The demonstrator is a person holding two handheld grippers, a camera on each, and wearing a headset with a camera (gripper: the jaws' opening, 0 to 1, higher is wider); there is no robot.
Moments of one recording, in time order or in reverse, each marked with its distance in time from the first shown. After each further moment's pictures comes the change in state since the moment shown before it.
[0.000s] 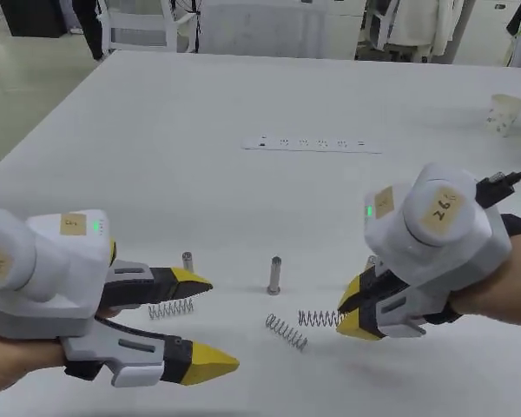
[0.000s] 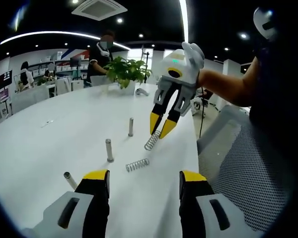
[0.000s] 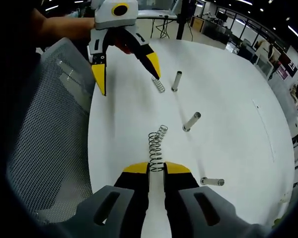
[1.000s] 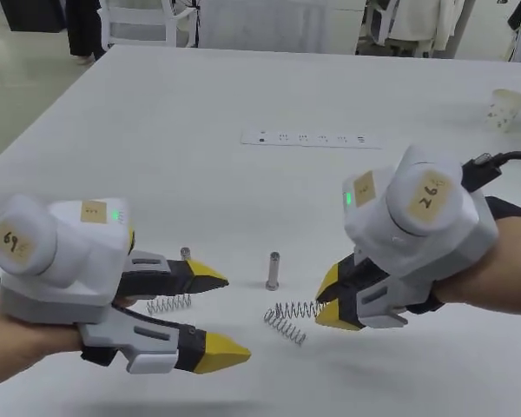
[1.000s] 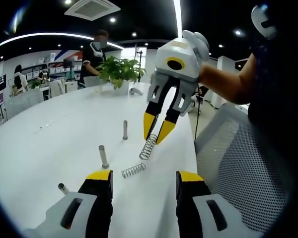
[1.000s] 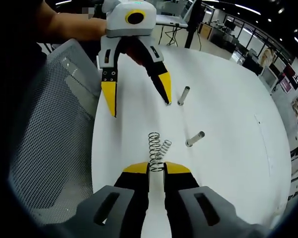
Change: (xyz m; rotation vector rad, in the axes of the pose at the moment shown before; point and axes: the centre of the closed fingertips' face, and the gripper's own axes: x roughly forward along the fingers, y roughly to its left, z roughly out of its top) left arm 0.012 -0.005 0.009 0.036 0.012 -0.043; right arm -0.002 0.007 0.026 -0.080 -0.034 0.015
